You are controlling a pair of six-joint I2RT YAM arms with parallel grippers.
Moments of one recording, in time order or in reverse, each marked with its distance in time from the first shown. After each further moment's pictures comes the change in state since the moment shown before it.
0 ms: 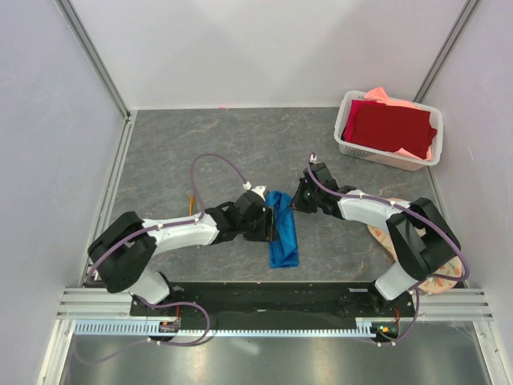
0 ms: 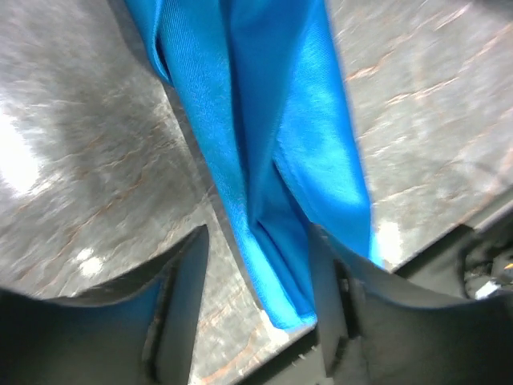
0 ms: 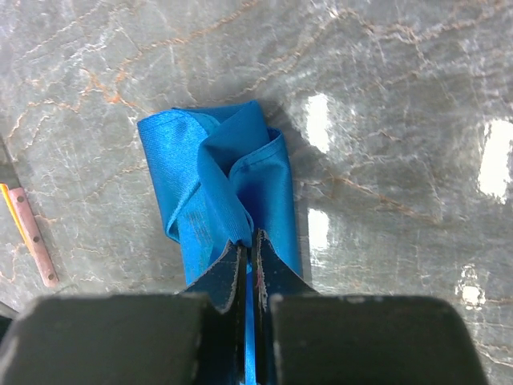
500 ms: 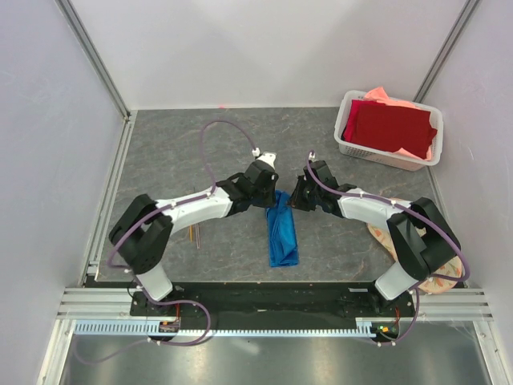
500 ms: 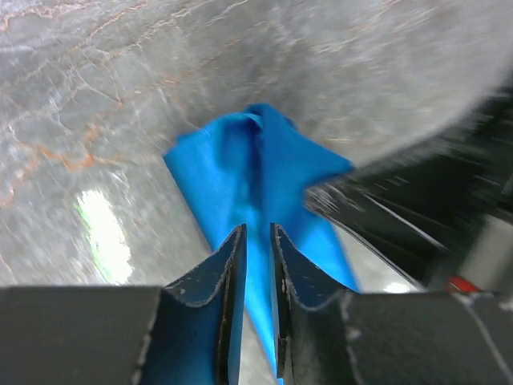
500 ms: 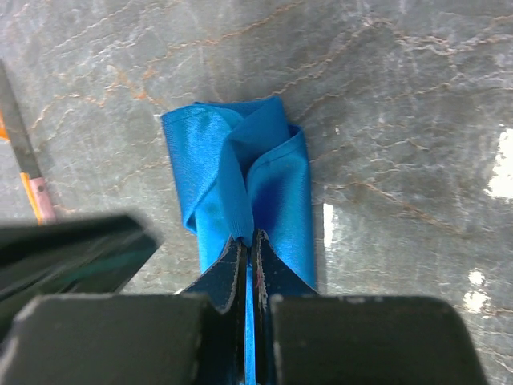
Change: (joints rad) left arm 0.100 0.136 0.319 -0.077 -0.170 0.235; right arm -0.003 0.001 0.022 0.003 -0.036 -0.016
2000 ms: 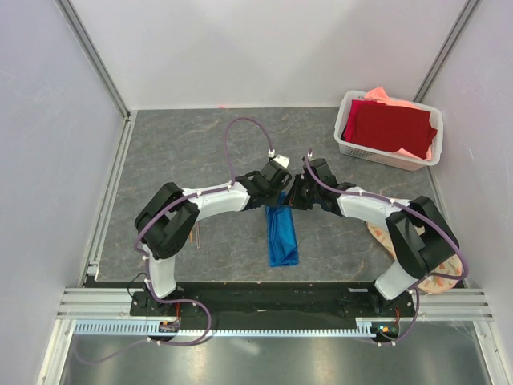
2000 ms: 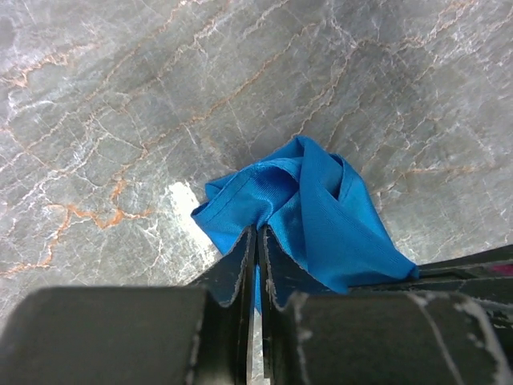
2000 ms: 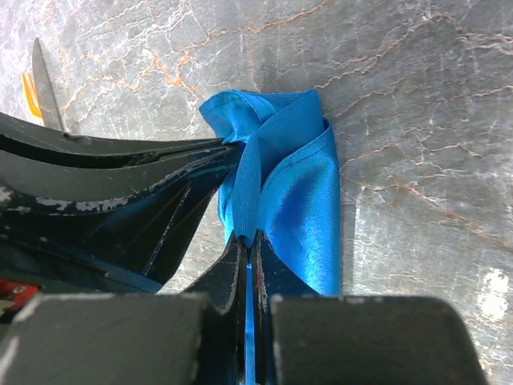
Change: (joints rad) left arm -0.020 0.228 0.154 -0.053 -0.126 0.187; right arm -0.001 0.010 0.016 0.021 -0.093 0.001
